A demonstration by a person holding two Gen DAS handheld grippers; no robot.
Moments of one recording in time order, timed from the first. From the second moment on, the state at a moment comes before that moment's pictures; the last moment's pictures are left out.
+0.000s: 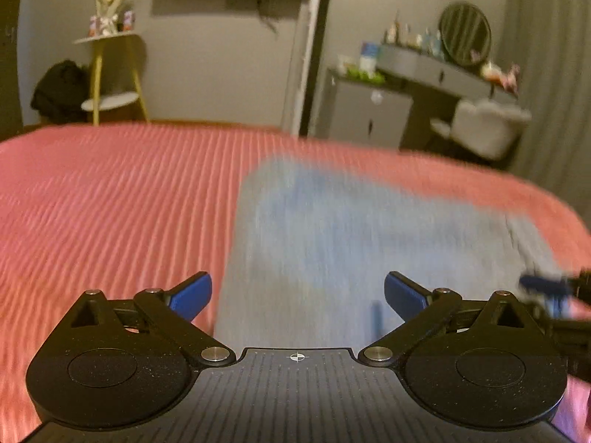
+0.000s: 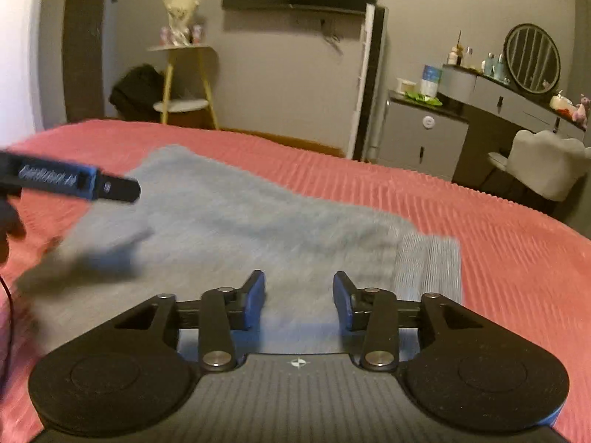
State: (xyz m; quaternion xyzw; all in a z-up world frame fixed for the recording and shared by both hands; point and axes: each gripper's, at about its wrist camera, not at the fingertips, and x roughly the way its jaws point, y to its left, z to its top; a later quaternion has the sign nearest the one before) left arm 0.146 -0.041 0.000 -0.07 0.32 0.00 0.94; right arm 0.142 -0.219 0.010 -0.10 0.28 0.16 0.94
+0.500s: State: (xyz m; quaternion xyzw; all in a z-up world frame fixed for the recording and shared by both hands) left arm 0.098 -0.045 -0.024 -0.09 0.36 0.04 0.93; right arm 0.088 -0.238 0.010 -0.15 0.30 0.13 0.93
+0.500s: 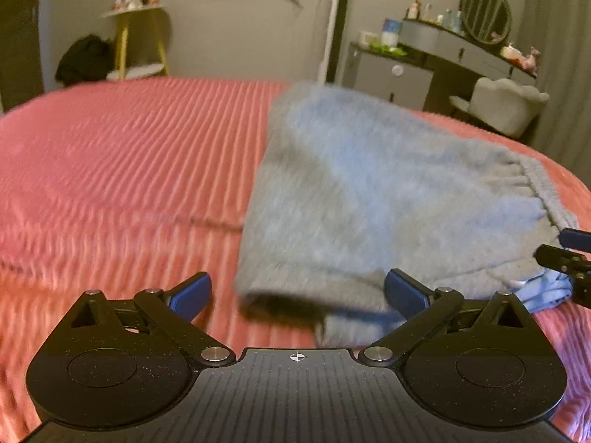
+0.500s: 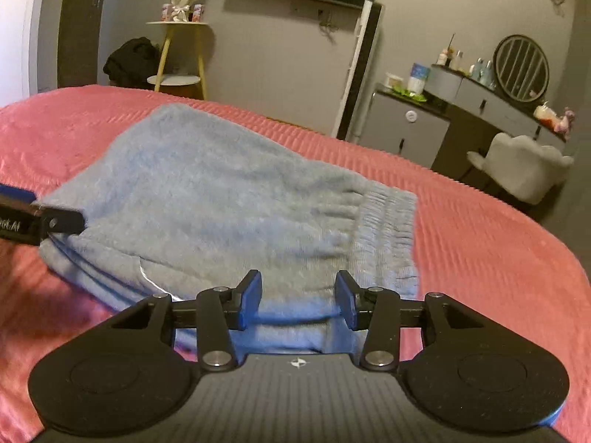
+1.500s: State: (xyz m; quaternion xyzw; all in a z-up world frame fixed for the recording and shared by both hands) left arm 0.010 -0.060 0.025 -0.09 0.38 0.03 0.92; right arm -0.028 -0.219 0.064 -0.09 0.40 0.02 0.91
